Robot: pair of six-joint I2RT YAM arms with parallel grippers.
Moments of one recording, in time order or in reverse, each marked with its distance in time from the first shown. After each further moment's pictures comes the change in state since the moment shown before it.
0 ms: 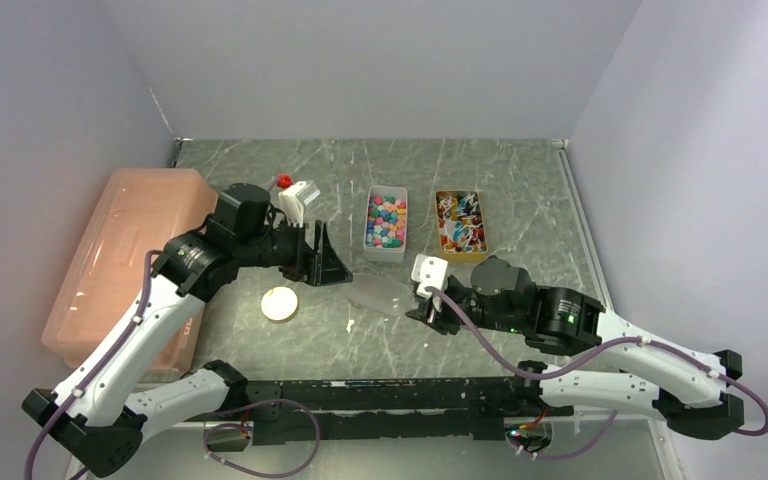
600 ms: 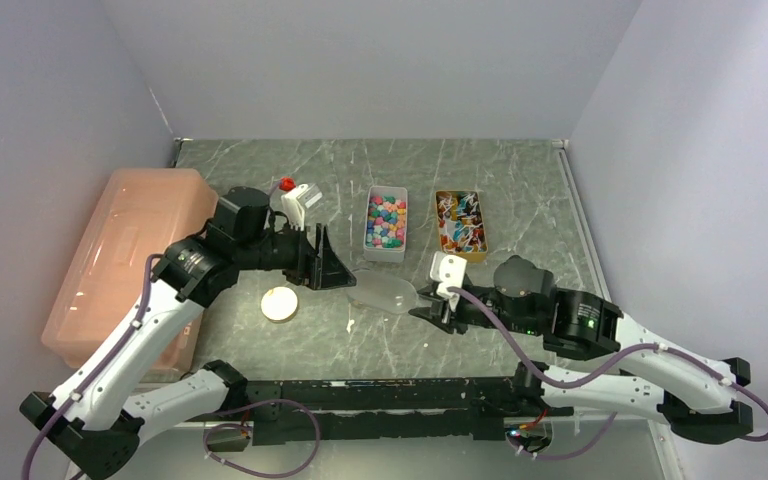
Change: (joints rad) left arm -0.006 -0.014 -0.045 0.048 0.047 -0.023; right arm 0.001 -0.055 0.023 0.037 -0.029 -0.004
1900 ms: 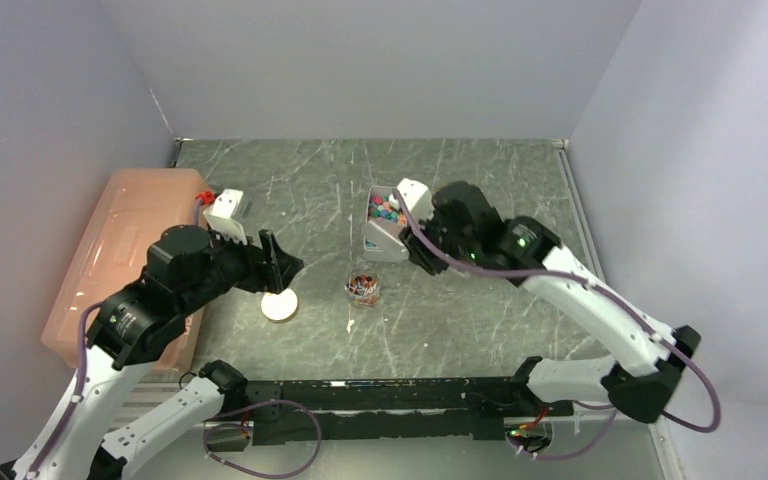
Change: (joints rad) left arm -0.001 -0.272 0.018 -0.092 -0.533 0.085; right arm -0.310 0.410 0.290 -0.240 0.028 0.042
